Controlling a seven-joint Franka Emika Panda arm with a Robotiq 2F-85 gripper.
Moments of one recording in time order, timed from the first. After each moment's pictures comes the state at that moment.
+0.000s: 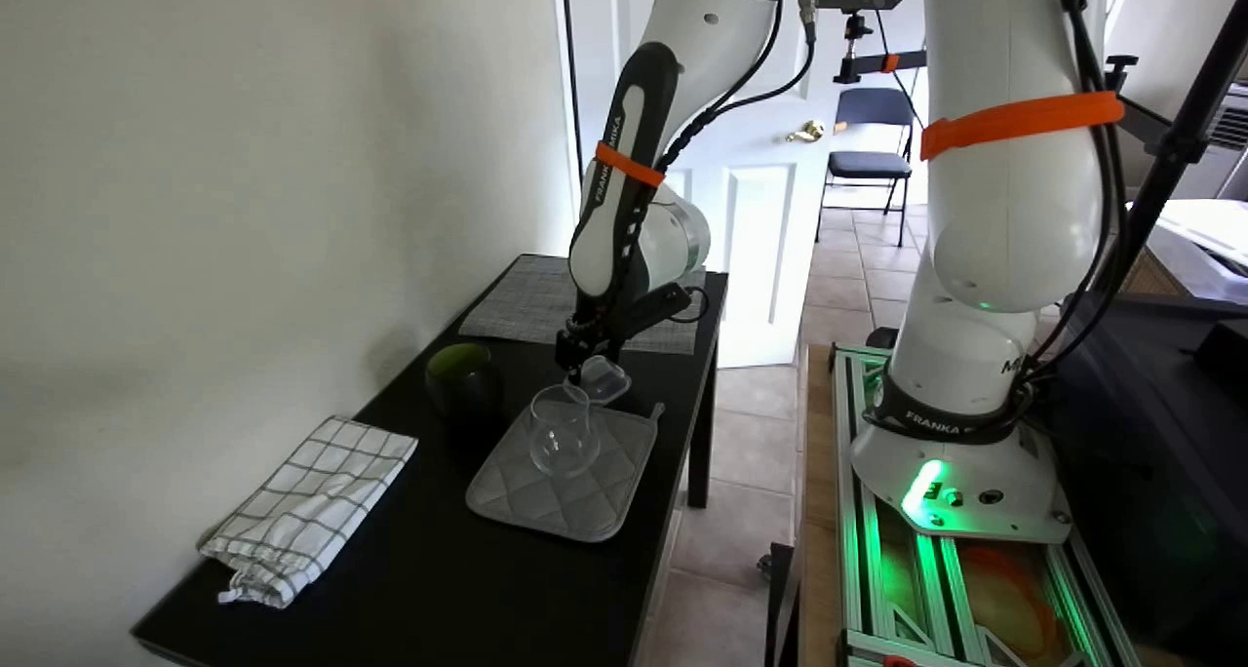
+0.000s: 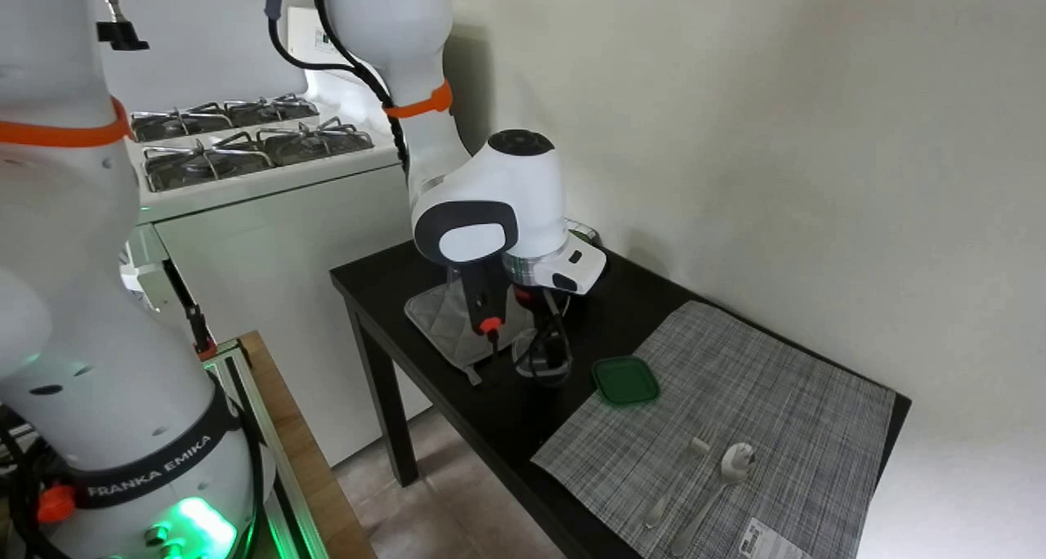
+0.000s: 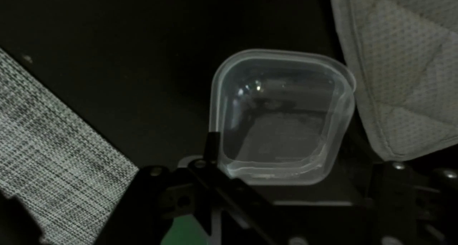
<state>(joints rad) -0.24 0.27 0.12 -2.66 0.30 3.11 0.02</state>
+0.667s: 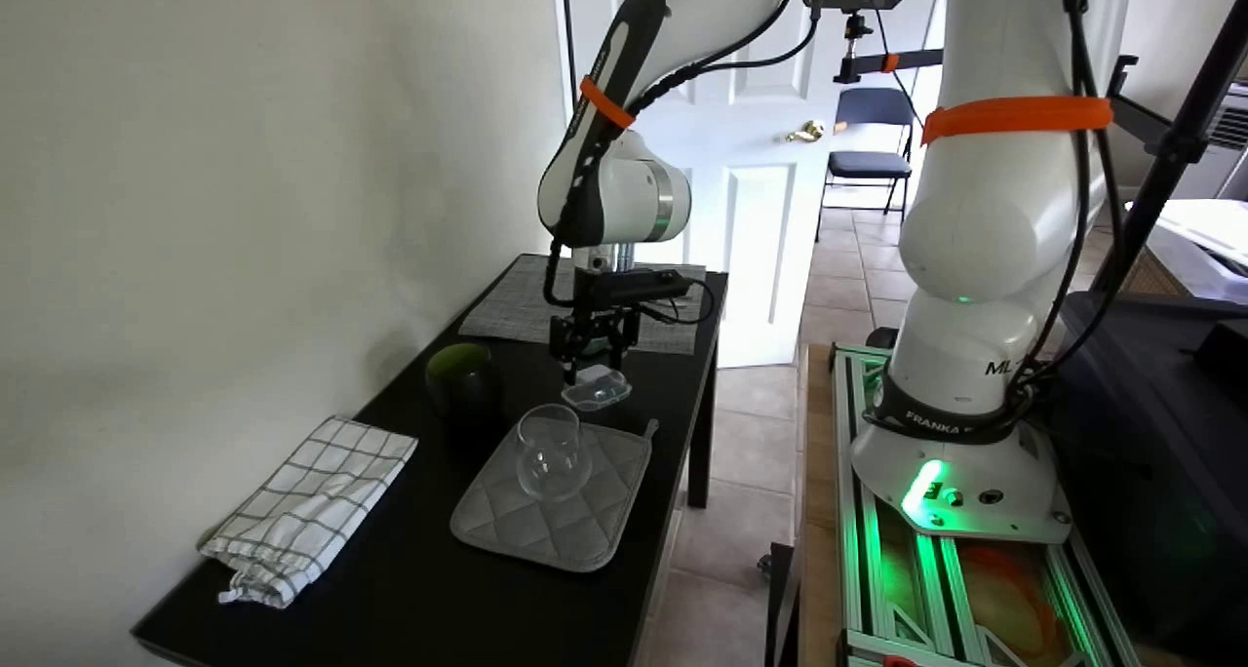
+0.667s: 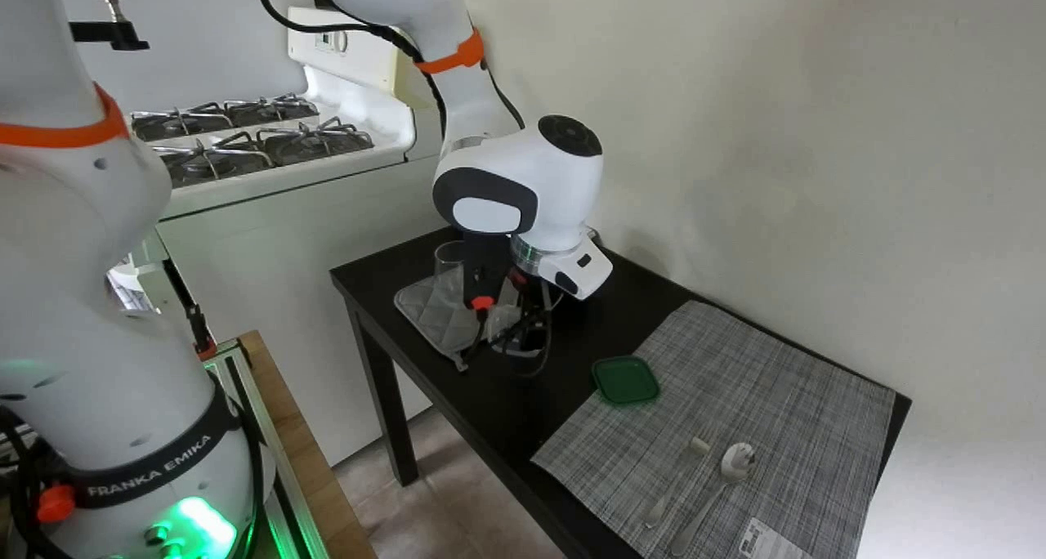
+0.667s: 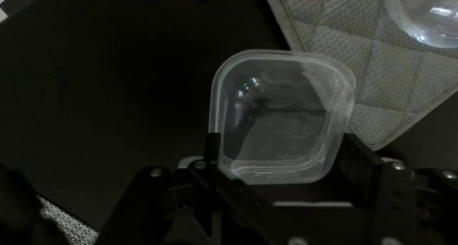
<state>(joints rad) -0.52 0.20 0.36 -2.59 0.56 2.75 -0.10</state>
